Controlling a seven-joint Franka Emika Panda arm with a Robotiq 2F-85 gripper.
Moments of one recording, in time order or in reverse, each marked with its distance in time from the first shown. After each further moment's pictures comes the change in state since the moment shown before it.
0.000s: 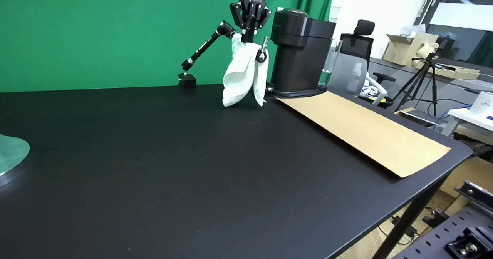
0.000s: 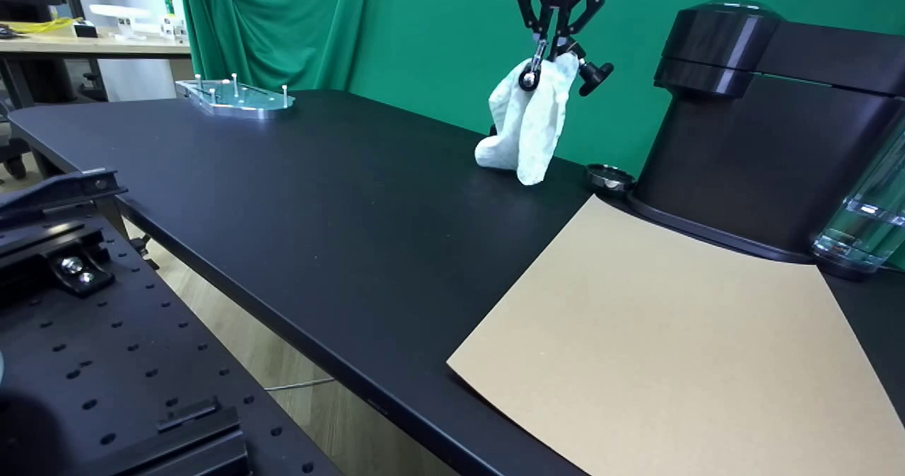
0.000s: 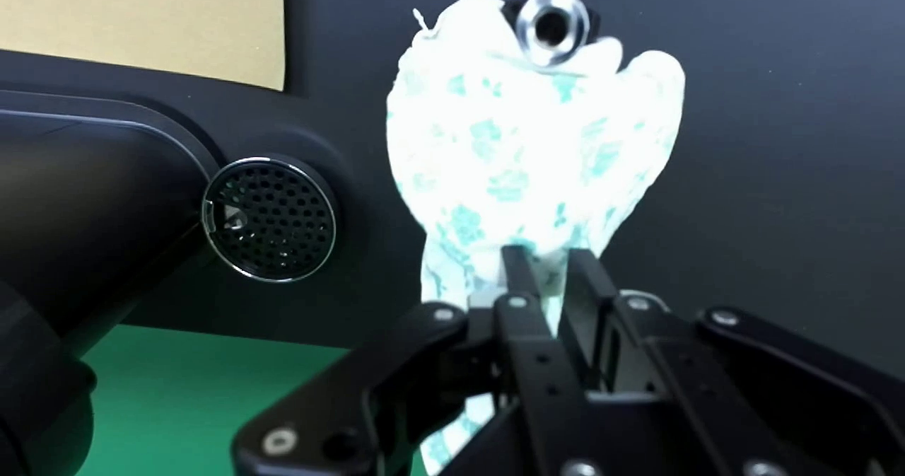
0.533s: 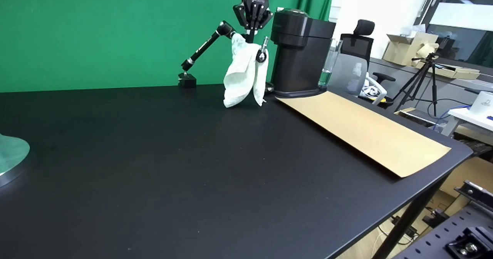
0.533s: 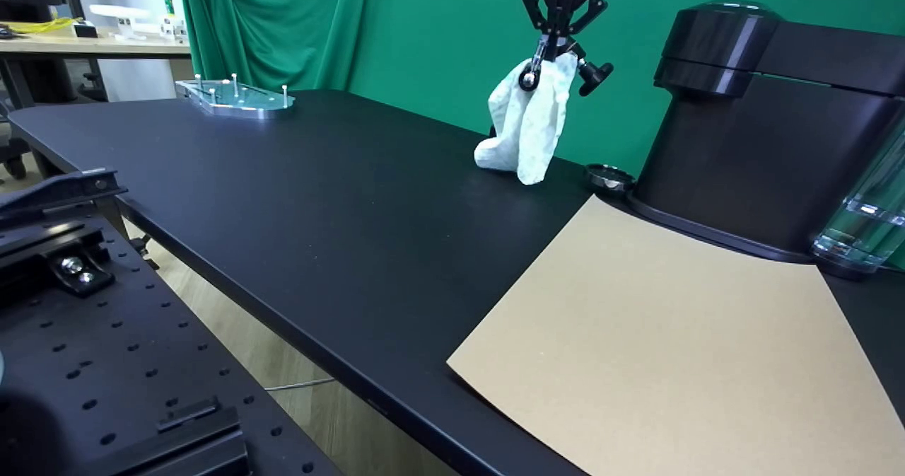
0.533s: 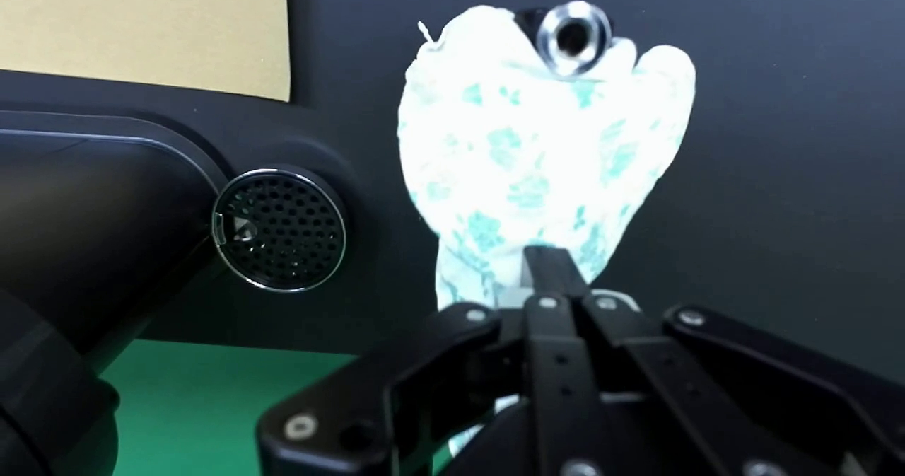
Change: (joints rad) arm -0.011 0.000 -0.003 0.000 0.017 -0.002 0.009
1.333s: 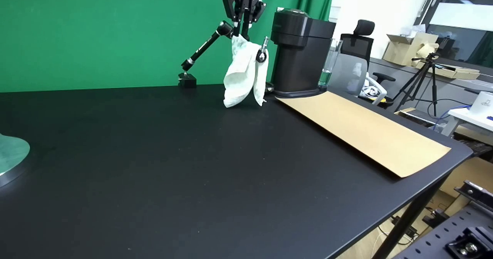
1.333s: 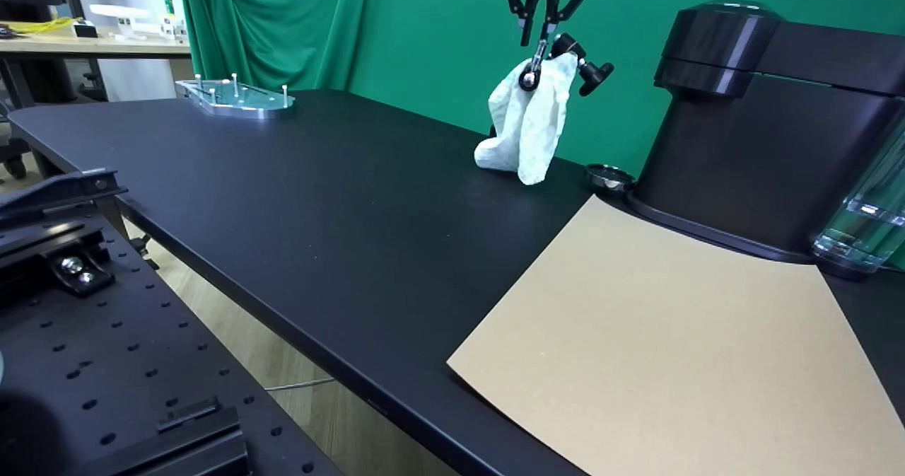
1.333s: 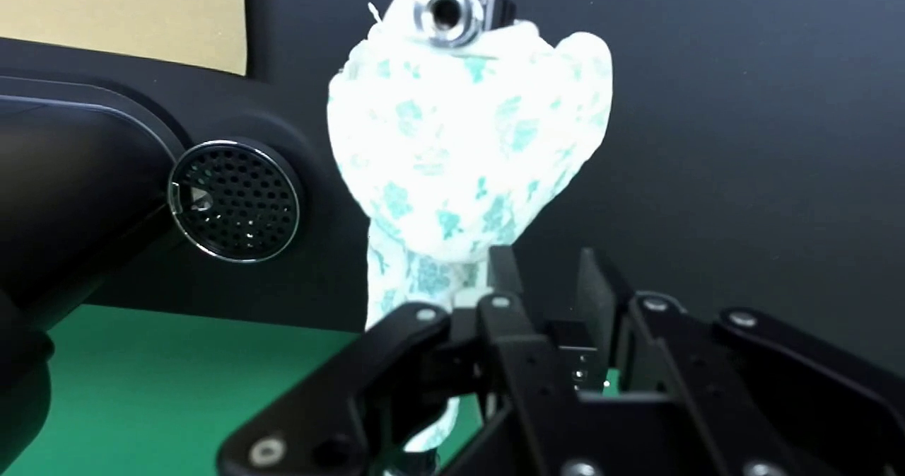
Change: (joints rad) arm 0.033 -0.035 0.012 -0.017 -0.002 -0.001 0.005
